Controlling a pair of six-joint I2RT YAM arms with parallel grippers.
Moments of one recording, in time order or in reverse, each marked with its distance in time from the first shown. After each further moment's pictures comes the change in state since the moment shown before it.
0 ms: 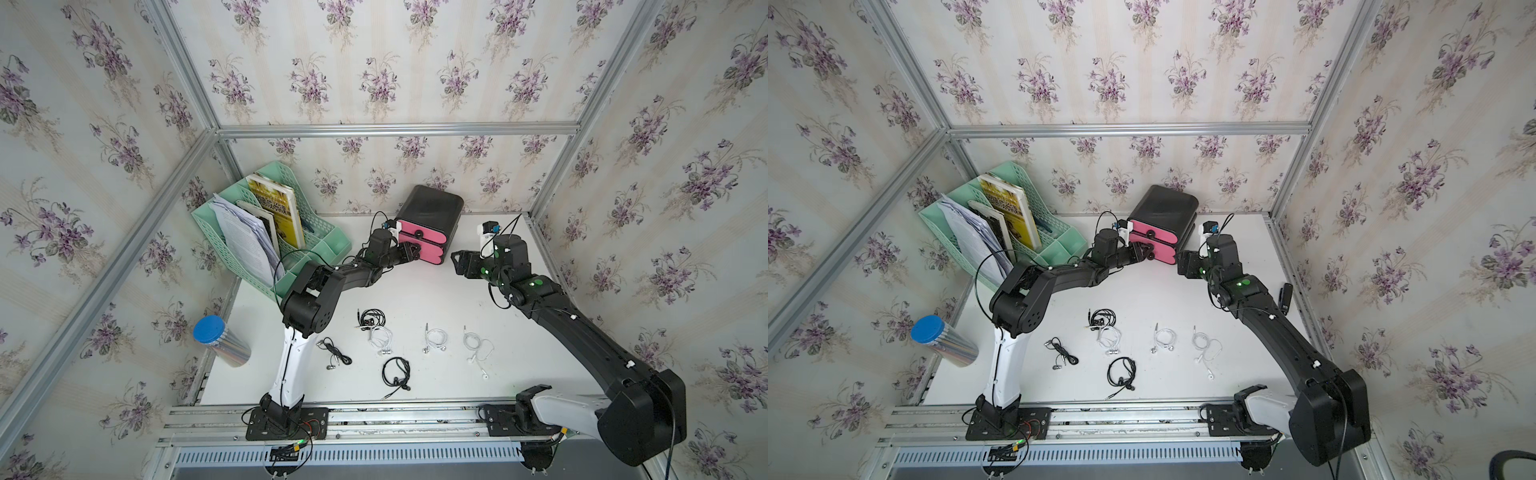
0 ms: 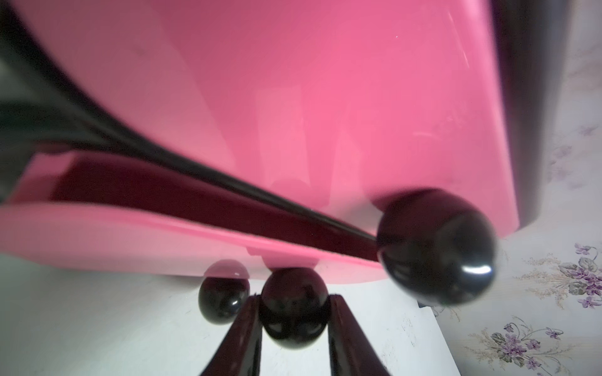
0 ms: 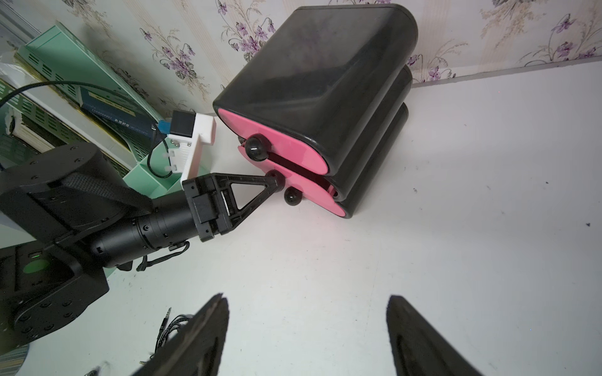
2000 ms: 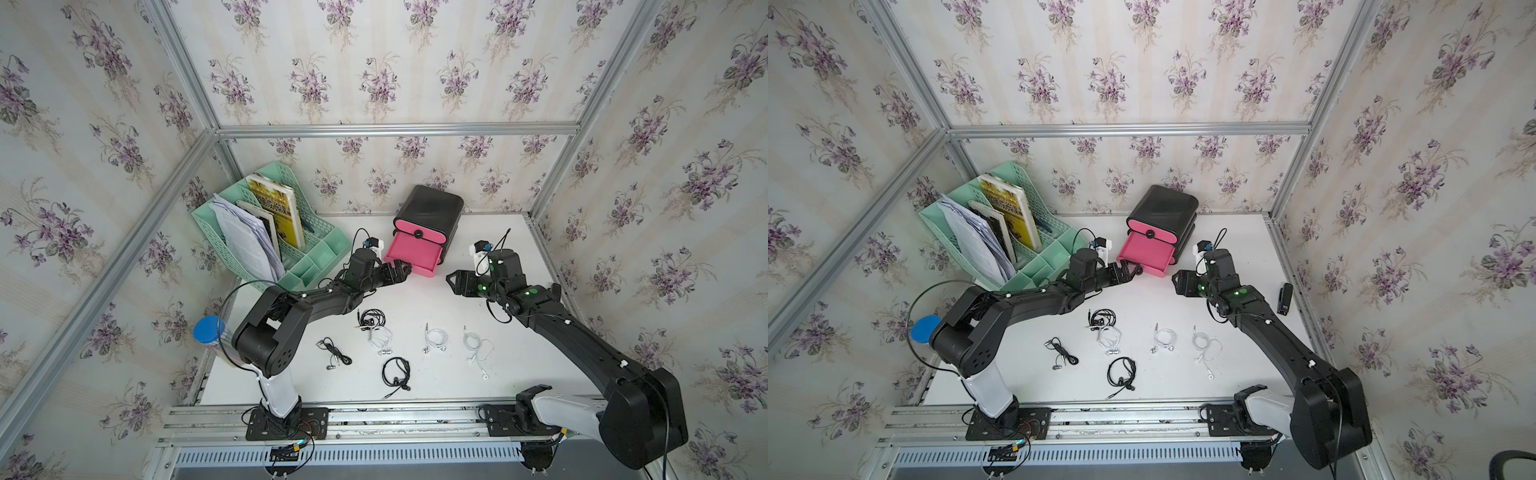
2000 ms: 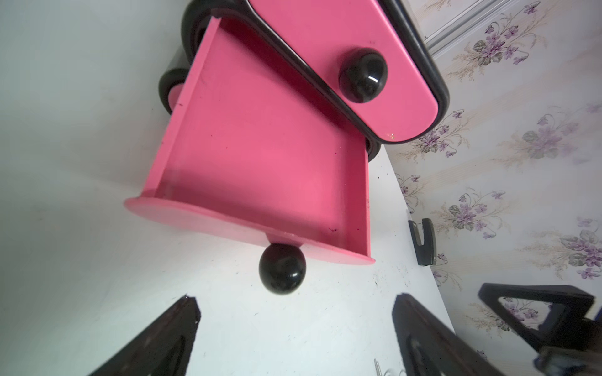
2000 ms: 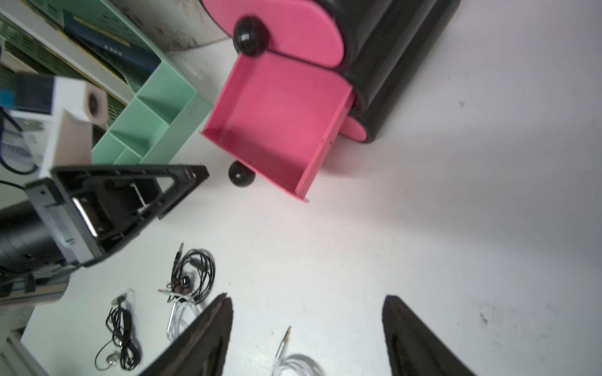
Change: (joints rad) left arm -0.021 -0.463 -0.481 -0.072 -0.140 0.011; right arm 0.015 -0.009 -0.150 -0.054 -0.165 0.039
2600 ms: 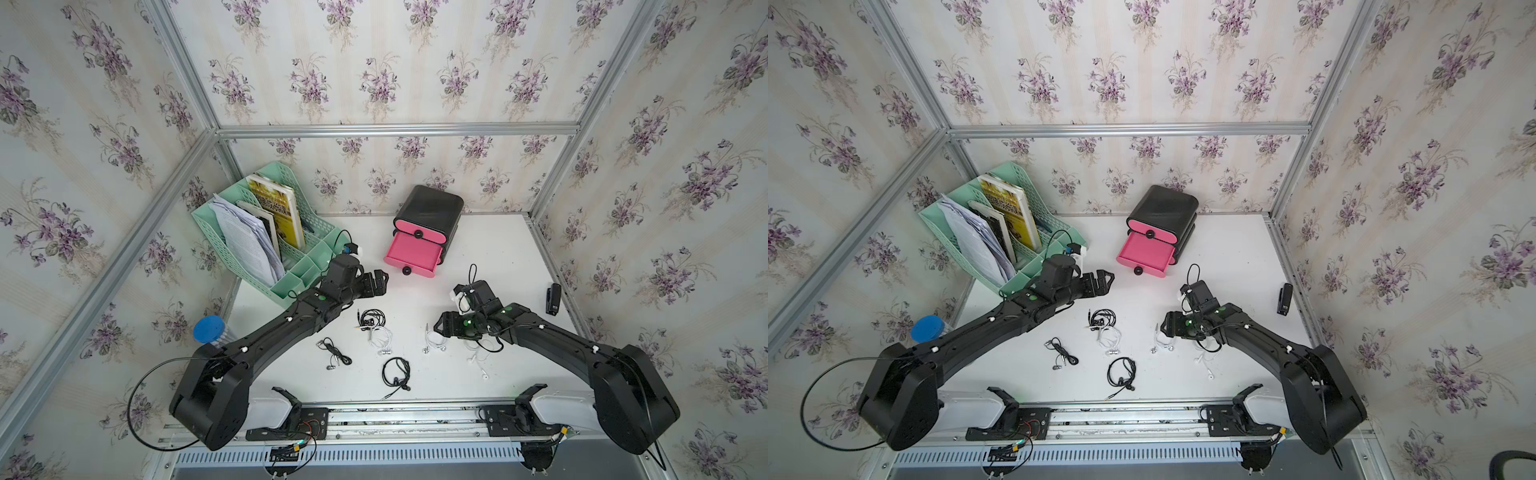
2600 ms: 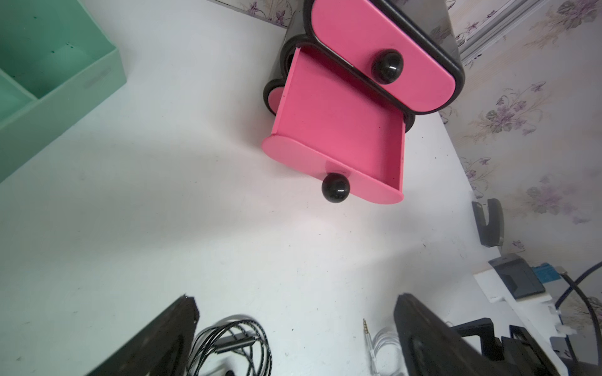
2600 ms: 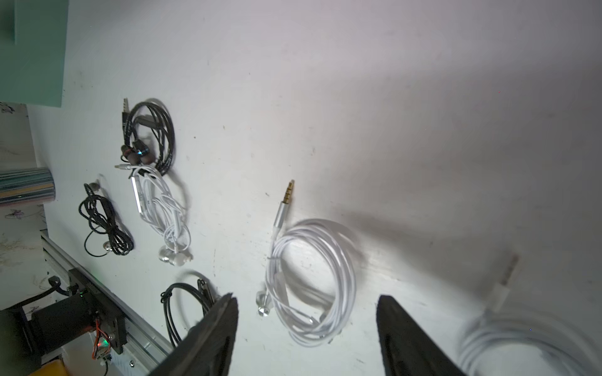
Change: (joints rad) left arm 0.000 -0.435 -0.099 -0.497 -0.207 0.144; right arm 0.156 0.079 -0.195 -0.080 -0.100 0.175
